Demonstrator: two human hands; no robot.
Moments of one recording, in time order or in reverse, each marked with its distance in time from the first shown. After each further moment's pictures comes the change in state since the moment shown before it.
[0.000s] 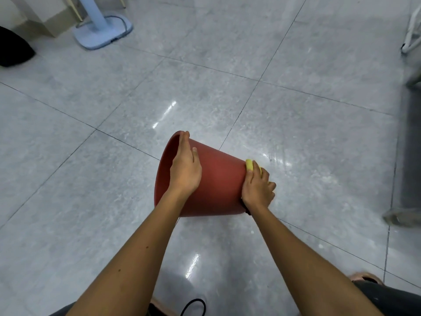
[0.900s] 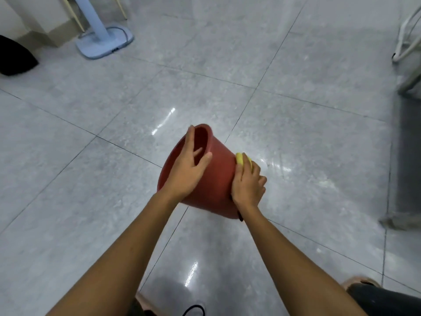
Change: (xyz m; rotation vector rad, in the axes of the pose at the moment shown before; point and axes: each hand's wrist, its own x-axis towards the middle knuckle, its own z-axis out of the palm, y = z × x) left_hand 0.000 0.008 -0.017 -0.129 -0.263 0.161; right_hand -0.012 -0.031 -0.006 0.107 0.111 -0.159
